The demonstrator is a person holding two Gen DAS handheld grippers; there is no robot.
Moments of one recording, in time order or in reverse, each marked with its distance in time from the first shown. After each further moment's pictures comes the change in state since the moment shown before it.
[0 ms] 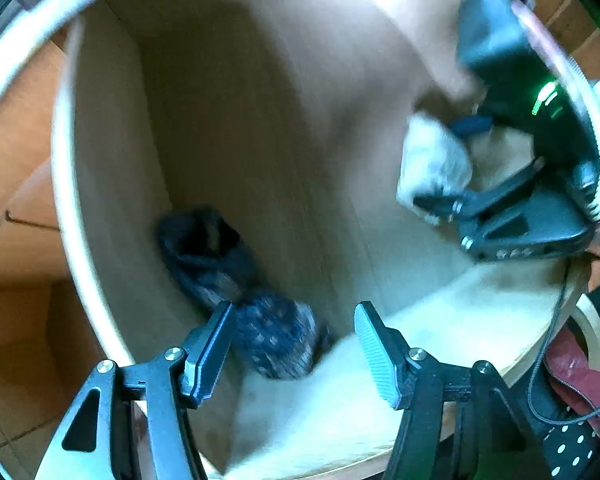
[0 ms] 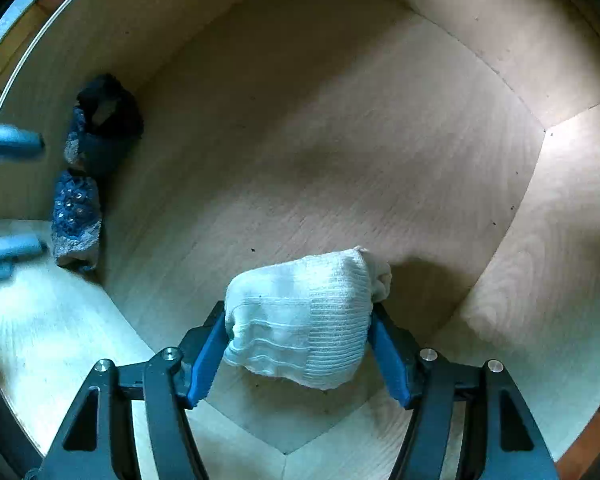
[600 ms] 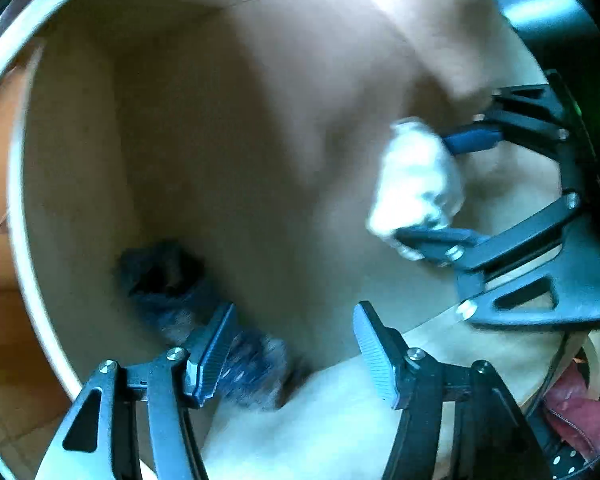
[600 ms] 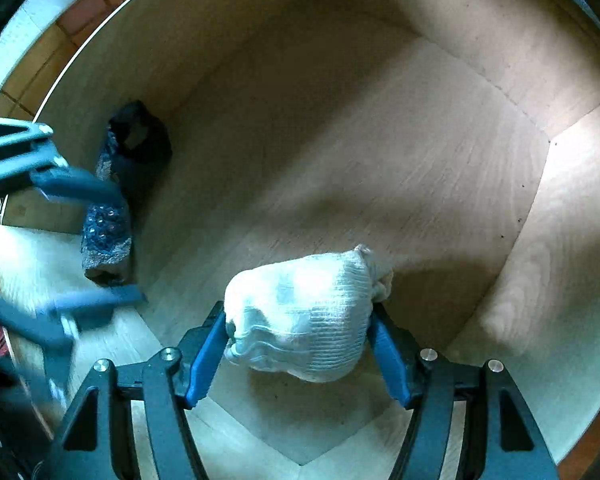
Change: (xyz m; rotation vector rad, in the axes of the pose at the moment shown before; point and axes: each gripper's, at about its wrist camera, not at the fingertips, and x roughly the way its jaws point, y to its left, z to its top) left arm 0.010 -0.029 0.033 -0.023 -0.018 0.025; right arm -0.042 -0.032 -0.027 0.002 -0.100 0.086
